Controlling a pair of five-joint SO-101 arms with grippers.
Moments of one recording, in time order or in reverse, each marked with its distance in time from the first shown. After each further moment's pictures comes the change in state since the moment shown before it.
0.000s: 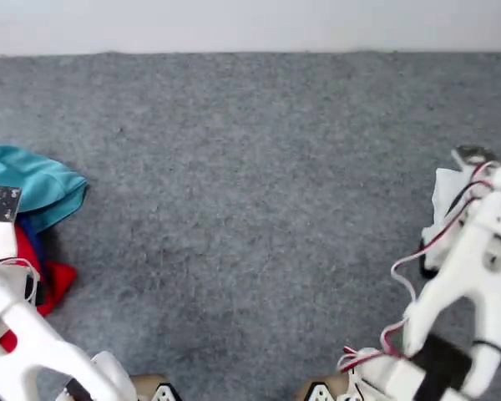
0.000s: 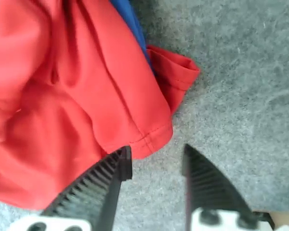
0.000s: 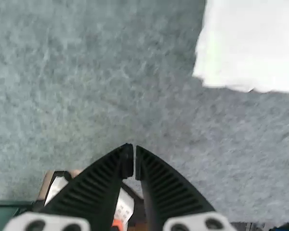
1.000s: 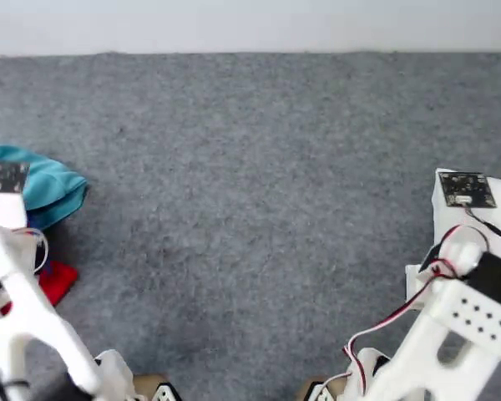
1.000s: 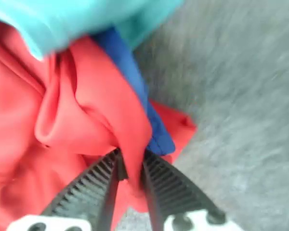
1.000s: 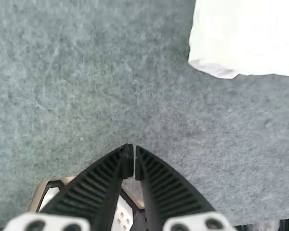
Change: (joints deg) left arm 10.9 5.9 -5.4 -7.3 11.7; right arm 0.0 -33.2 16.2 0.0 0.0
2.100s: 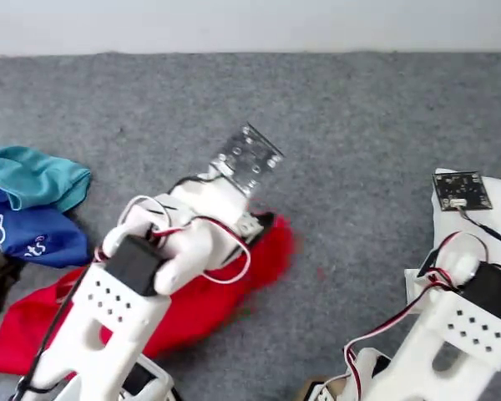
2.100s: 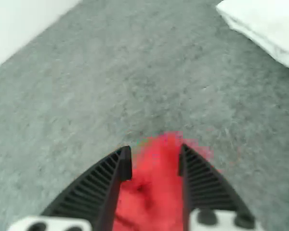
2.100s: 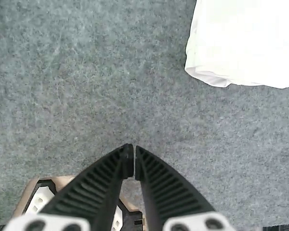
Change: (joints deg) left arm 71.2 -10.5 -9.5 -3.7 23.9; right arm 0.0 -1.9 0.0 0.0 3.8
